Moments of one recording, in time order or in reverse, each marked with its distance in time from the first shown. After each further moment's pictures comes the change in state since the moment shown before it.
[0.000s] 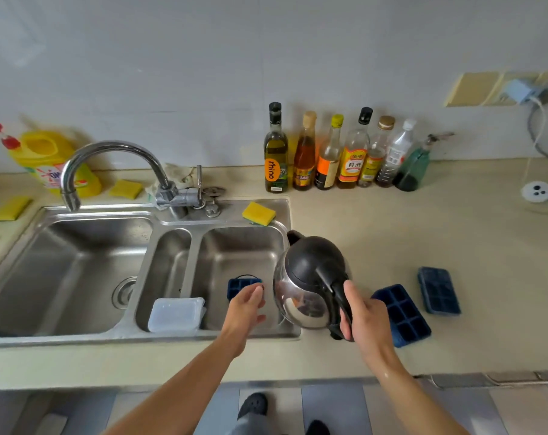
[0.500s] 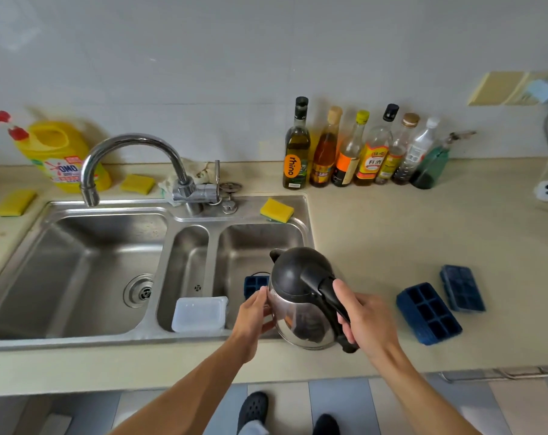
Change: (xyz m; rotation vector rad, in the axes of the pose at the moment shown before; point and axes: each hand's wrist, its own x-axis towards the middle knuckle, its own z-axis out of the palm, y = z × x) left_hand 0.003 -0.005 -0.050 -0.104 -0.090 -0.148; right_hand -0.027 -0.030 0.071 -0.194 -0.018 -0.022
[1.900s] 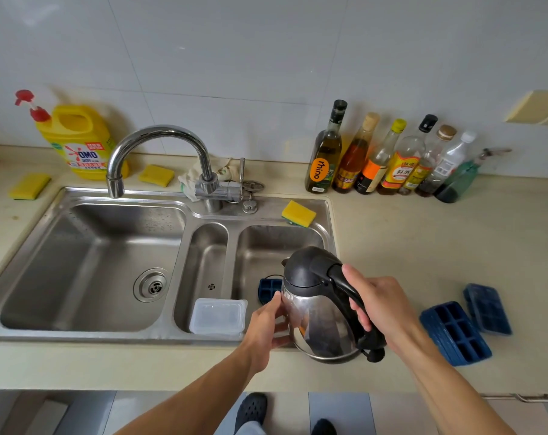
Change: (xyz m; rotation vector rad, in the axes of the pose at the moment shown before) left_hand 0.003 0.005 -0.030 -0.081 -0.077 -0.145; right_hand 0.027 -0.054 0.030 -0.243 -0.068 0.053
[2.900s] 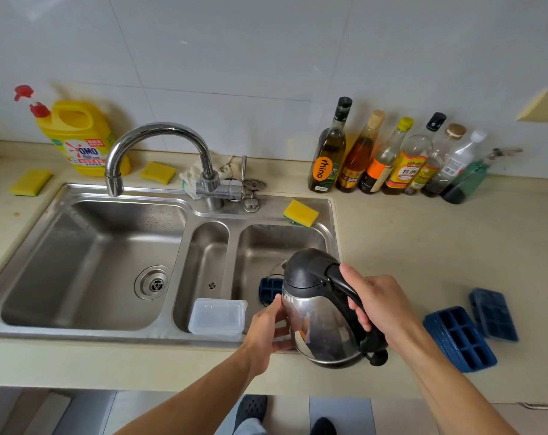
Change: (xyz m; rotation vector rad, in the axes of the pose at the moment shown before) left_hand 0.006 -0.002 0.003 -0.060 0.036 -0.060; right_hand 0.014 -0.003 0.000 -0.004 -0.044 0.017
